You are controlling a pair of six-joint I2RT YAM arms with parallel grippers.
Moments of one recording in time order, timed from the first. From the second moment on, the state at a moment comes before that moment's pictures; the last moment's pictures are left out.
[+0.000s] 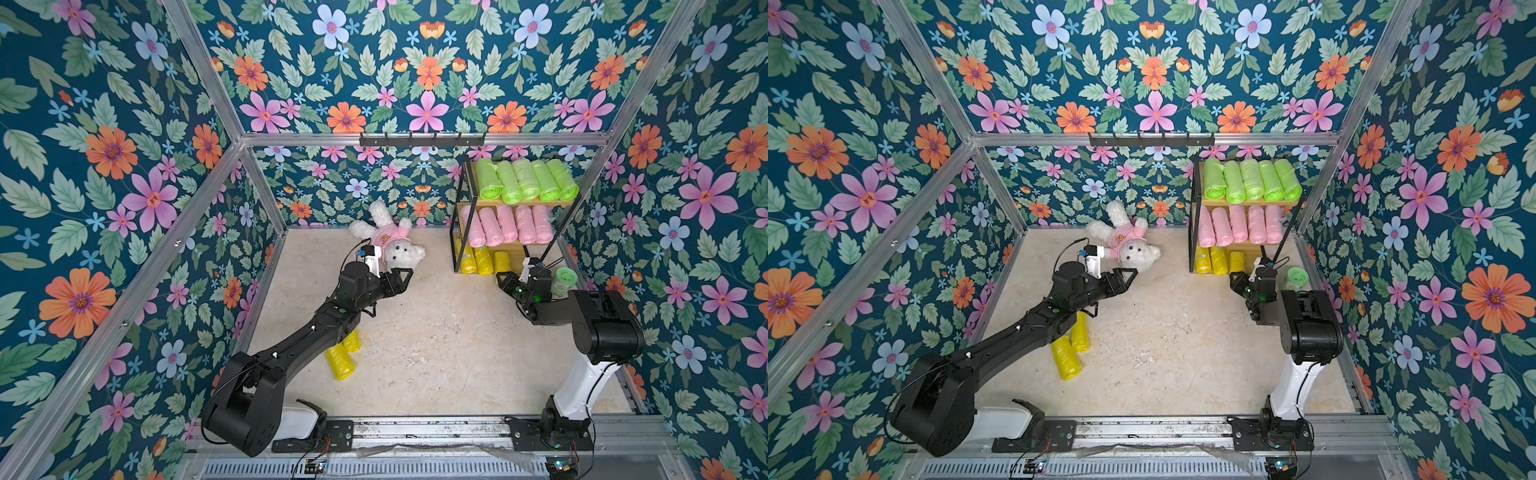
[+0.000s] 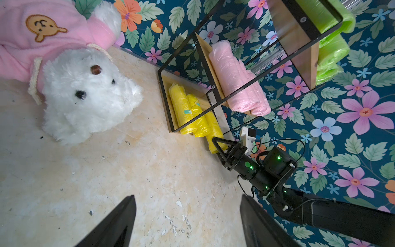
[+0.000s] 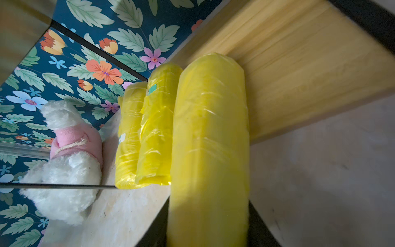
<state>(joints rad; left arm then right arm) -0.50 1.36 0.78 0.28 0.29 -0.73 0.01 1.90 0.76 0.65 -0.29 0.64</state>
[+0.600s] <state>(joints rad) -0.50 1.37 0.79 0.28 0.30 -0.74 0.01 1.98 0.89 0.61 -0.29 0.66</state>
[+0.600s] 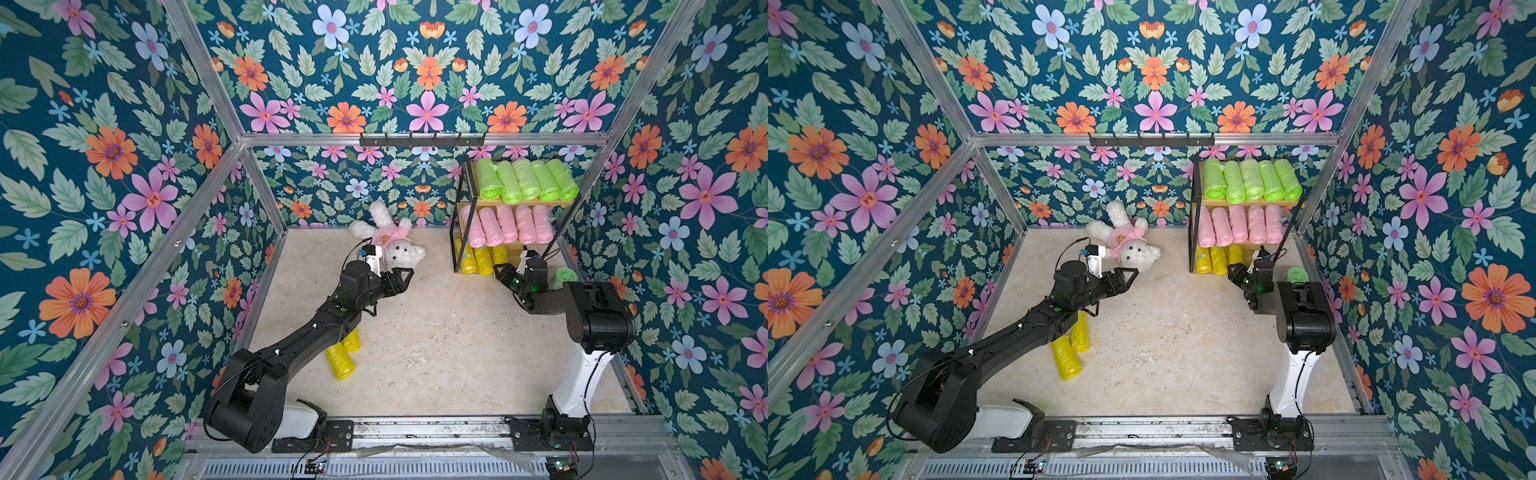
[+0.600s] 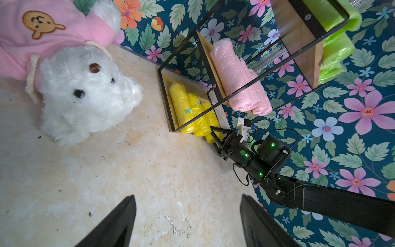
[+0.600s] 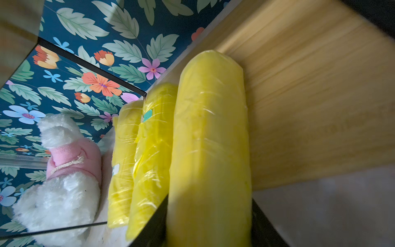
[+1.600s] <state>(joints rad) -0.50 1.31 0.76 0.25 0.30 -0.73 -0.01 1.94 0.81 0.65 -0.23 0.72</state>
